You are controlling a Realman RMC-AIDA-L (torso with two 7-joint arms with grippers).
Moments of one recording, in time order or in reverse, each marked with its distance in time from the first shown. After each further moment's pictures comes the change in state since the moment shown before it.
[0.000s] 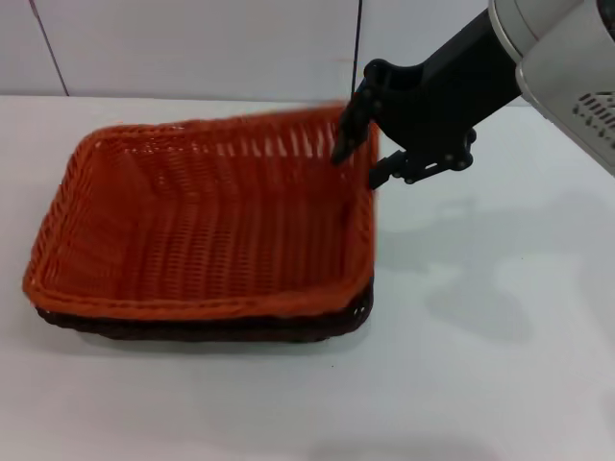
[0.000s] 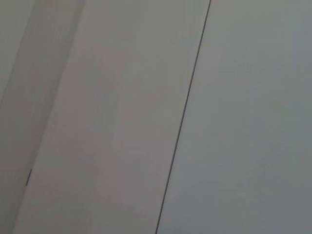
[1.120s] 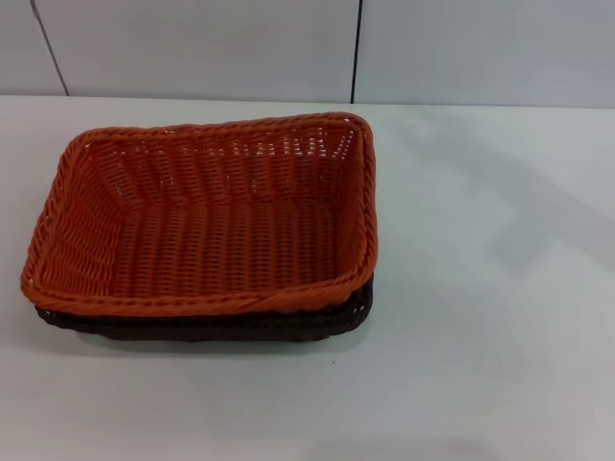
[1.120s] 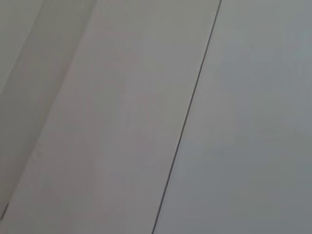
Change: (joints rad) left arm -0.016 0.007 0.021 -0.133 -0.003 0.030 -0.140; right arm -0.455 0.079 0.108 0.227 0.696 -0.947 0.507
